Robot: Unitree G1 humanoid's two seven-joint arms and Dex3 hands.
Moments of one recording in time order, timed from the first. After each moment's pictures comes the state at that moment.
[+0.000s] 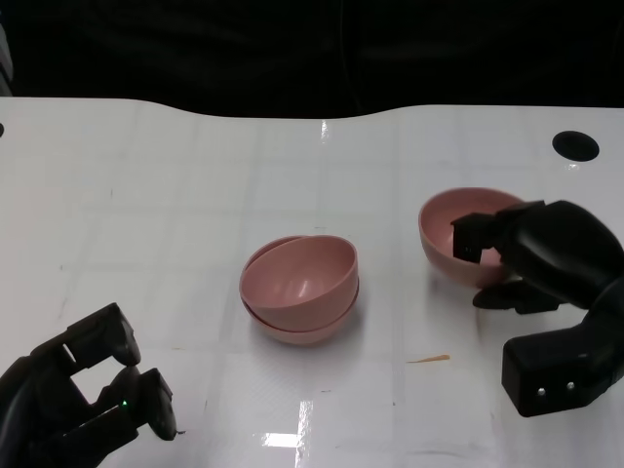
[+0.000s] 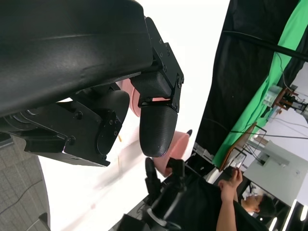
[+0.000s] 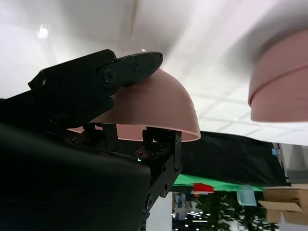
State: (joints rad) left arm 0.29 0.23 0.27 -0.53 -0.87 0.68 -0.15; right arm -0.56 -0.48 0.45 0.64 -0.76 -0.53 -0.22
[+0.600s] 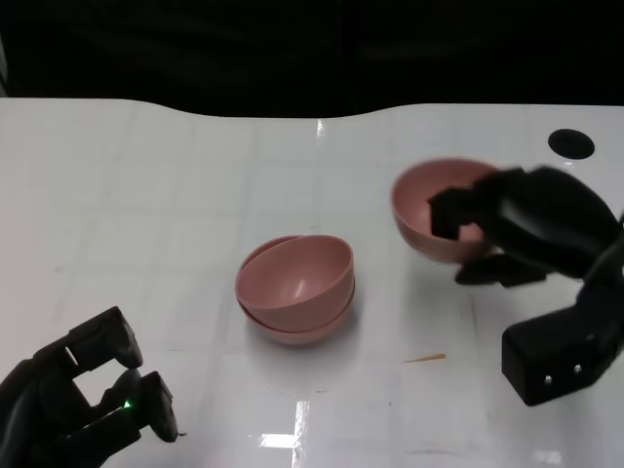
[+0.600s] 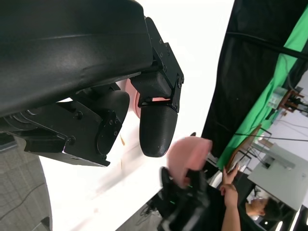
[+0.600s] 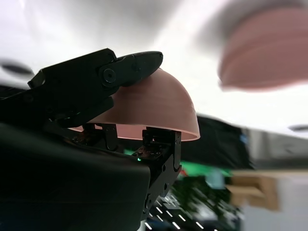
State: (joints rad) left arm 0.28 0.22 0.25 -0.51 -0.84 0.66 -0.15; right arm -0.62 -0.51 0.42 0.46 -0.74 -0.58 -0.11
